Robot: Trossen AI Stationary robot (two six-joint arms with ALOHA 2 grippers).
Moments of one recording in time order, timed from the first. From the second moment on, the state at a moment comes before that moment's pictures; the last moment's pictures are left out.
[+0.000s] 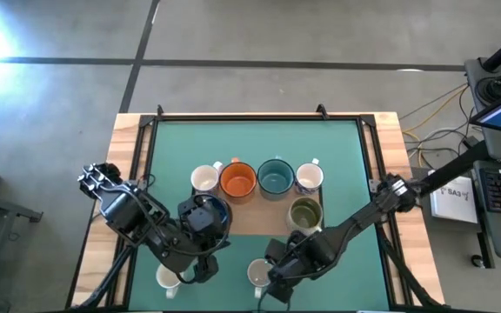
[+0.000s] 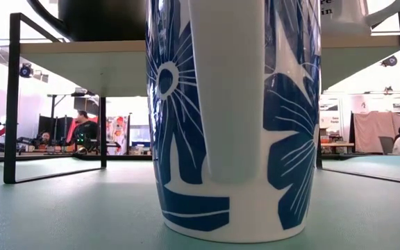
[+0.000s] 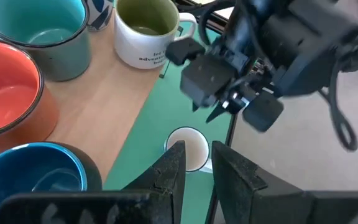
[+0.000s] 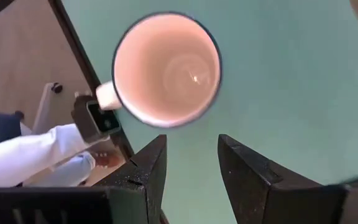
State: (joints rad) left arm -0.63 1.83 2.35 -1.38 -0.44 -0.94; right arm 0.58 2.00 1.90 -1.08 0.06 1.06
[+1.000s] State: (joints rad) left arm -0.66 1.73 2.35 -1.49 -0.28 -0.52; right arm 0.56 2.16 1.90 -1.03 0.15 1.51
